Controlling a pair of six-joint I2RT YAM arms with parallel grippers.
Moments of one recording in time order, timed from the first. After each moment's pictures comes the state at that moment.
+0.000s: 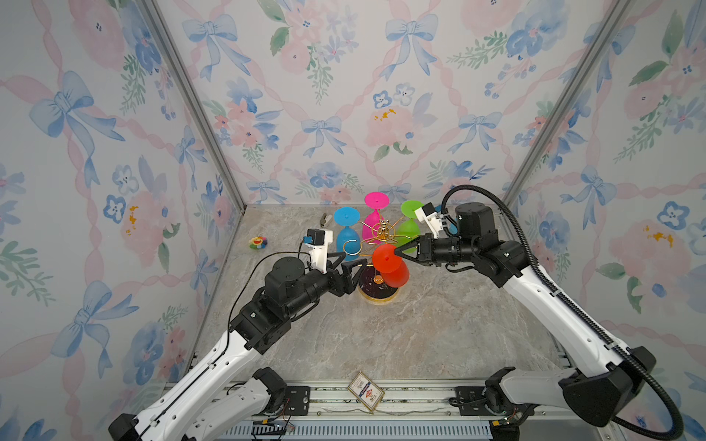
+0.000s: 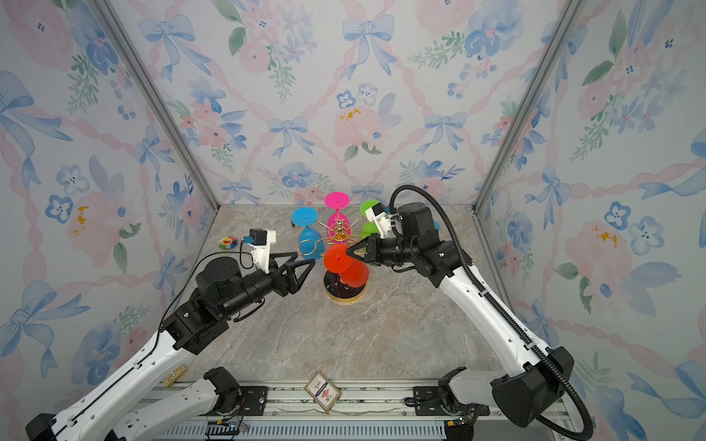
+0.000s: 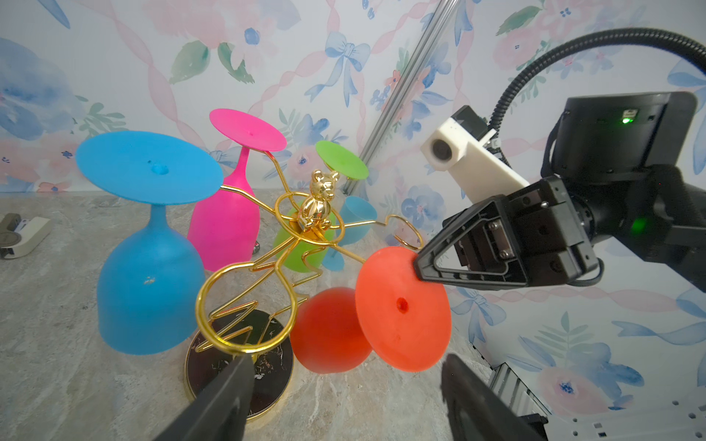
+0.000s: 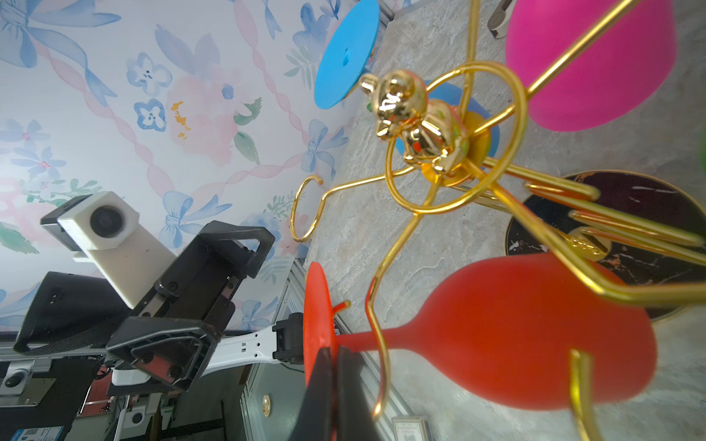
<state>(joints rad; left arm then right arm) -0.67 0.84 0.89 -0.20 0.11 -0.46 0.51 1.31 1.37 -0.59 -0.70 0.67</state>
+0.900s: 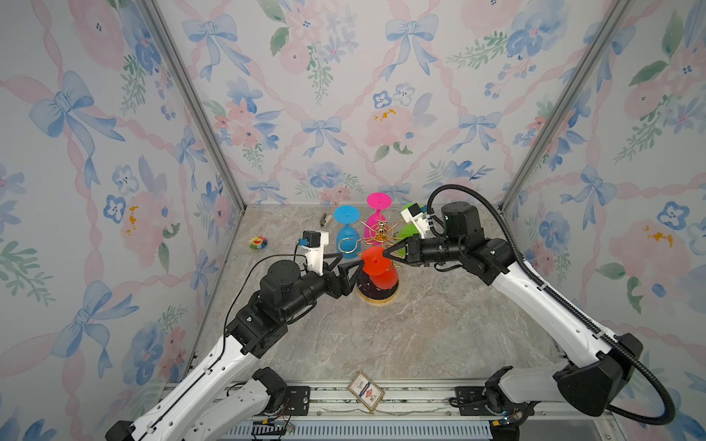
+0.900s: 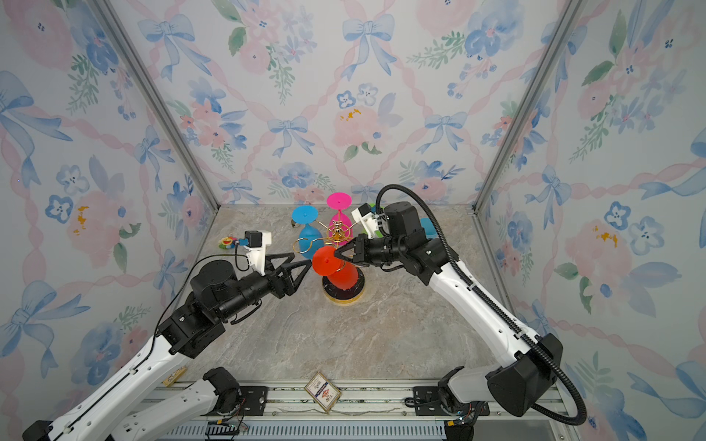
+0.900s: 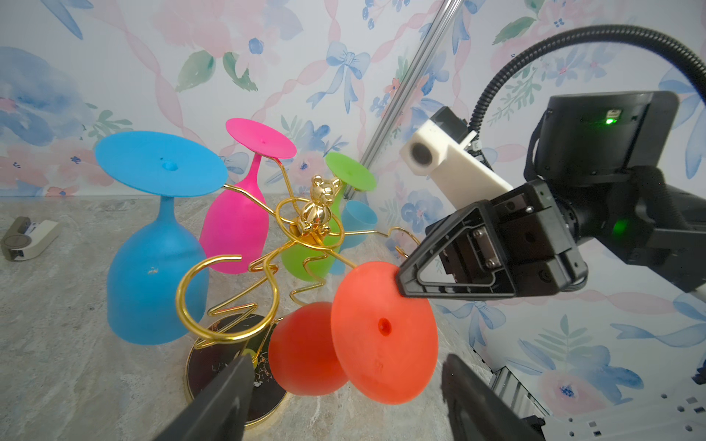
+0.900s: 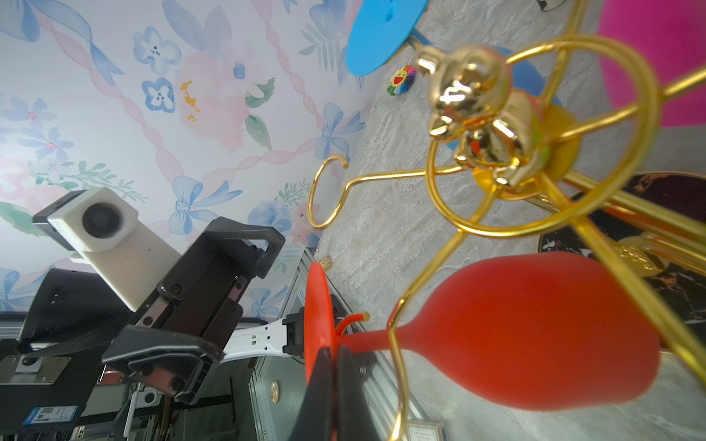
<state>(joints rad) -0.66 0.80 0.87 -0.20 0.11 -0.46 0.59 1.38 1.41 -0.55 -0.70 0.68</state>
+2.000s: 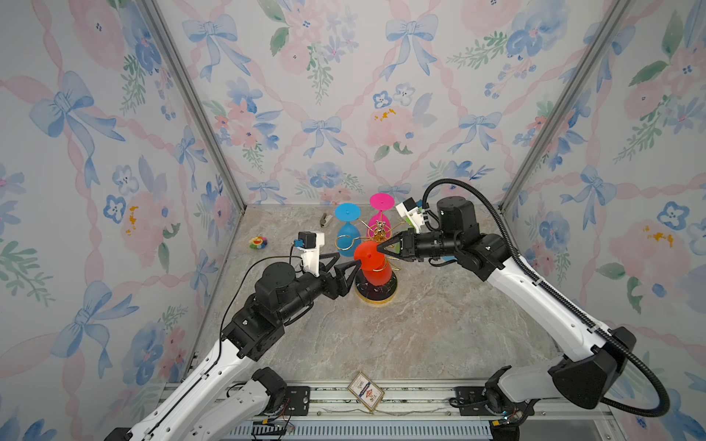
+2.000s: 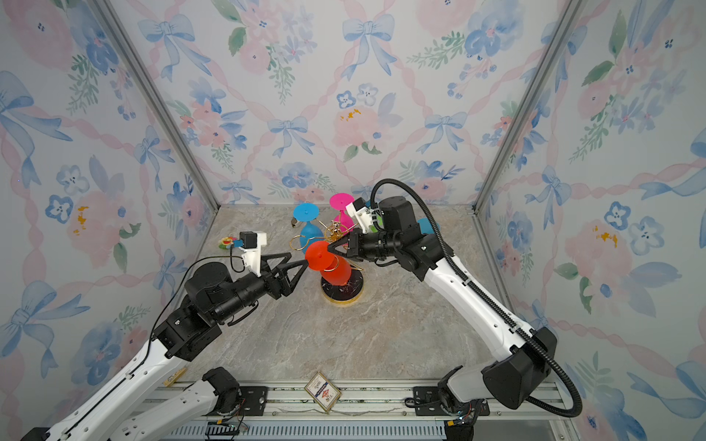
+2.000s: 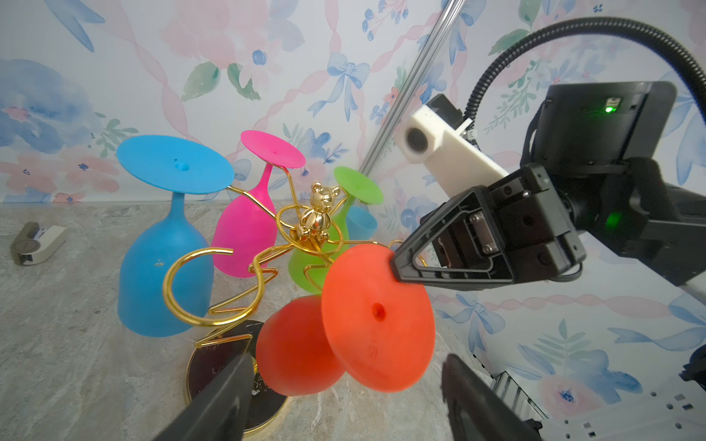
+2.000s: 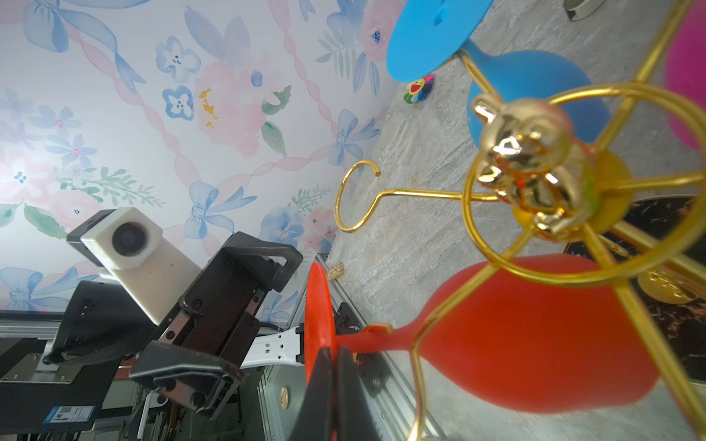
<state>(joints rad) -0.64 0.77 0.87 -0.20 0.12 -0.46 0.61 1.42 1.47 -0.52 -0.70 0.73</state>
